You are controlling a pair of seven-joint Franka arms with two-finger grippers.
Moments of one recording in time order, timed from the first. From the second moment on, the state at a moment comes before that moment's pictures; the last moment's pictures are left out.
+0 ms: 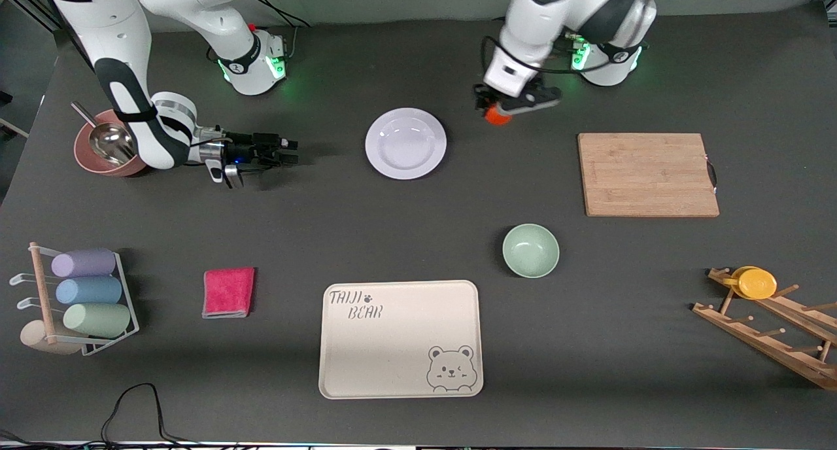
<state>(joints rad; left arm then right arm) -0.26 -0.26 -0.65 -2.43 -0.33 2.27 -0.99 0.30 0.28 -0.40 -2.69 1.42 1.77 -1.28</state>
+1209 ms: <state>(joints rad) -0.53 0.61 -0.66 -1.93 0.37 2.43 -1.71 0.32 0.30 -0.40 -2.68 1.43 1.77 -1.28</state>
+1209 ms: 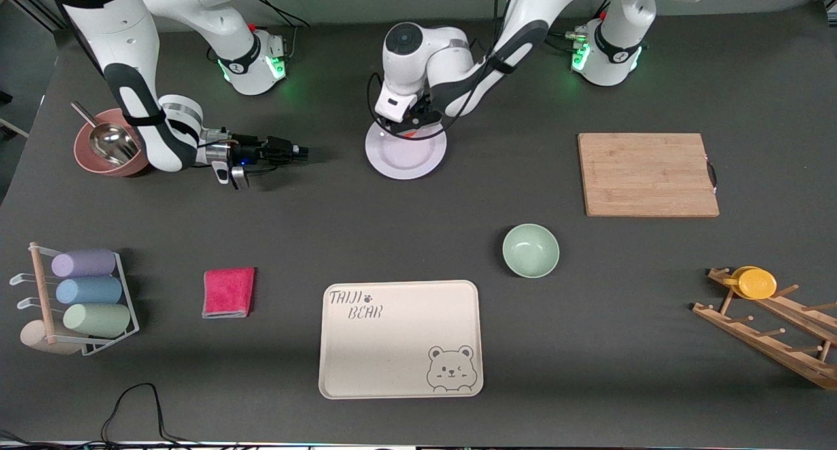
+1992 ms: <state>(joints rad) -0.59 0.64 -0.59 -1.86 0.37 2.43 -1.71 0.32 0.31 -0.40 -2.68 1.43 1.77 -1.28</state>
